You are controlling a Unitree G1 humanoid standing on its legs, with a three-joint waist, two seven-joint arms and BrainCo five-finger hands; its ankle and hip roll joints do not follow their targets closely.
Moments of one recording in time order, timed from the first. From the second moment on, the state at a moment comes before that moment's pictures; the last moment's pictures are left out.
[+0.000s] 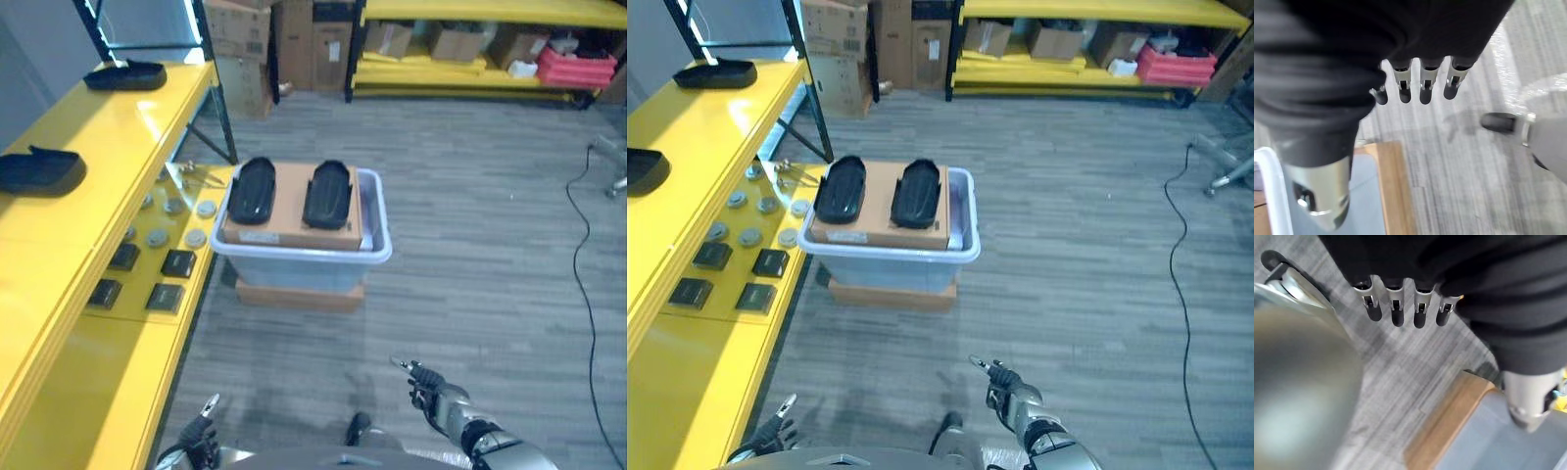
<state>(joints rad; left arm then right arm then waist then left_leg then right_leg) 0.04 0.15 -0.04 1.19 -0.67 -0.09 -0.09 -0.20 -0.34 0.23 1.12 0.58 0.05 0.01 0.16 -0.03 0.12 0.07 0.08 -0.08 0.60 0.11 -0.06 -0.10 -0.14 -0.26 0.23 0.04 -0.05</state>
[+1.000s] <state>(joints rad) -0.03 0.27 -0.13 1.15 -0.63 -0.04 -0.02 -0.13 -0.22 0.16 1.10 0.59 -0.06 0.00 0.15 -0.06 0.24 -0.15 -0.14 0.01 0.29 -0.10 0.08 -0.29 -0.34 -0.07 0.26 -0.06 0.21</state>
